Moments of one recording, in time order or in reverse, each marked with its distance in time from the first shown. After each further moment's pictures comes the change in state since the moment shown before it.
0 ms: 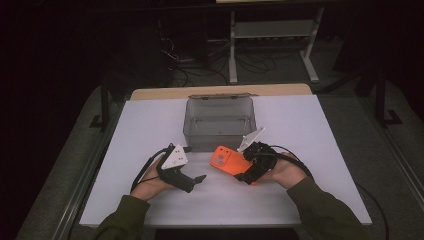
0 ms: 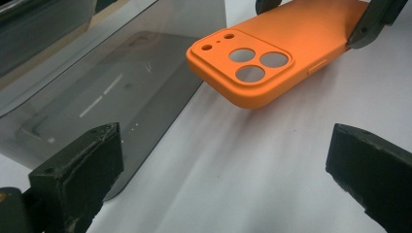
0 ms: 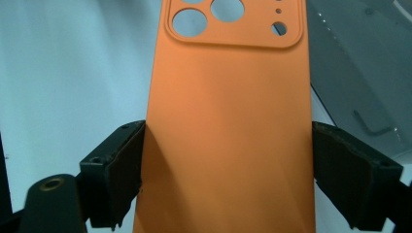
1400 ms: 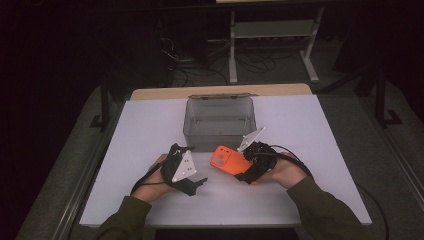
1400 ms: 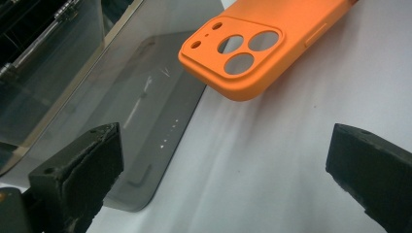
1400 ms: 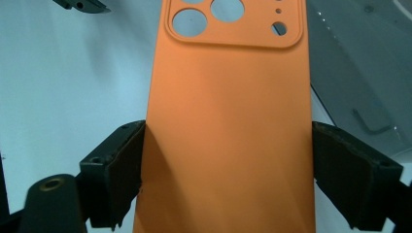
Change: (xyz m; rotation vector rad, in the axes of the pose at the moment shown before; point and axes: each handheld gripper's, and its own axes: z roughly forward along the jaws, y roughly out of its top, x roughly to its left) left arm -0.017 0.005 0.007 0.072 0.105 0.274; right arm -0.001 0.000 0.001 0.003 0.000 0.005
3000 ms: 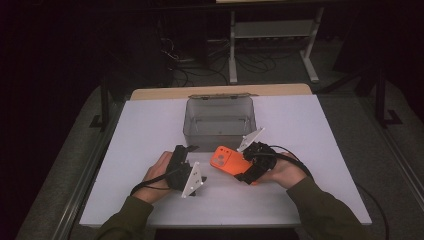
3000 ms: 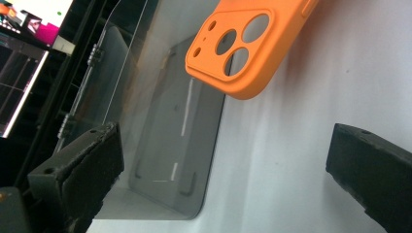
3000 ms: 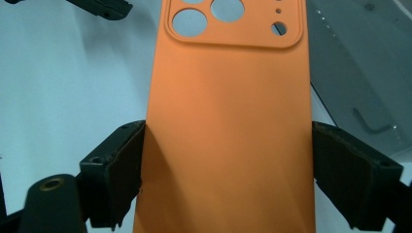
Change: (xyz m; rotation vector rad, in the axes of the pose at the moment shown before) left arm -0.017 0.003 0.006 0.045 0.161 0.342; right arm 0.000 0.000 0.001 0.006 -0.004 0.000
